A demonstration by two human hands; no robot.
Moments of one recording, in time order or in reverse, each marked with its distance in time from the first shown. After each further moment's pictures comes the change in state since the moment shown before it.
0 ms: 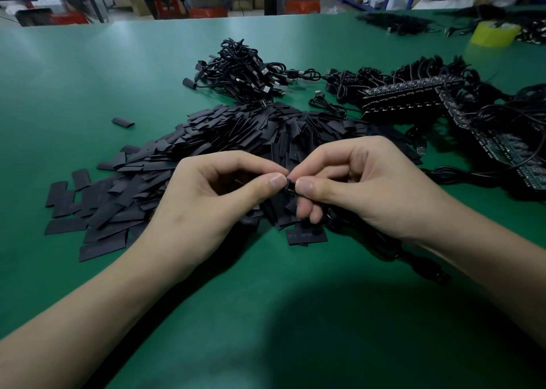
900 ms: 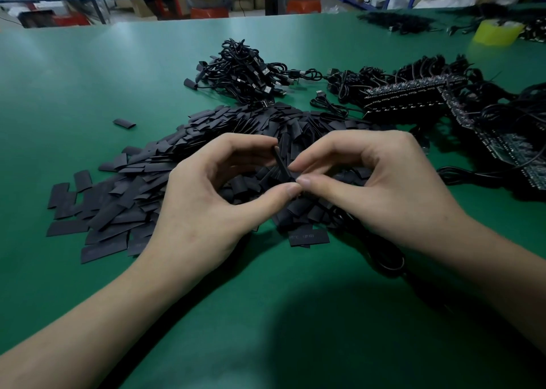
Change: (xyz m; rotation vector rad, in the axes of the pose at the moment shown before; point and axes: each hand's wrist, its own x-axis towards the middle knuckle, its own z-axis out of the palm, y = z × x) left_hand -0.001 0.002 0.007 0.070 0.118 0.141; right_hand -0.004 -0.004 0.001 -0.461 0.208 -0.286
